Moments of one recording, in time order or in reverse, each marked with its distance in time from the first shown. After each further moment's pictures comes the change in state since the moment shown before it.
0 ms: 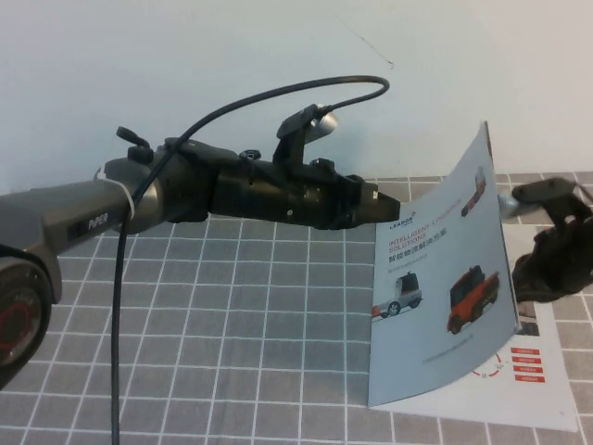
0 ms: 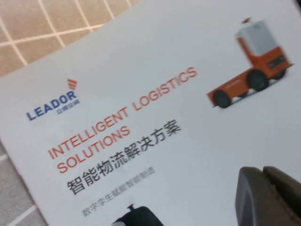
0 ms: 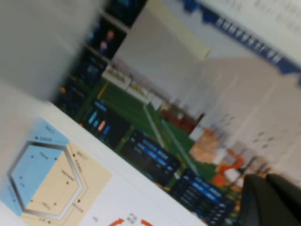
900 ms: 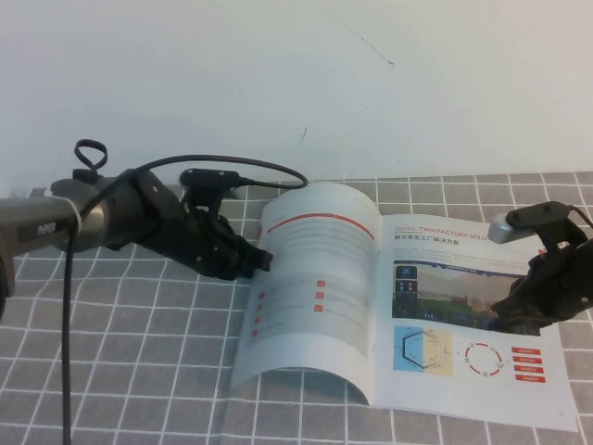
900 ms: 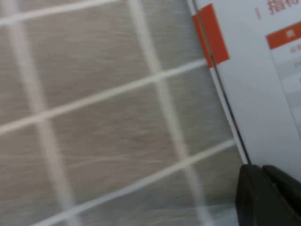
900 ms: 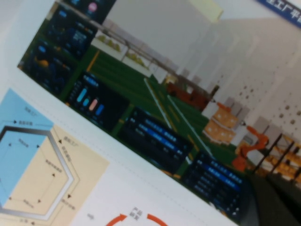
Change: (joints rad) right arm 0.025 0.008 0.083 0.026 -0.093 -0.012; left arm 0.120 -0.003 0.153 0.784 -0.370 -0.426
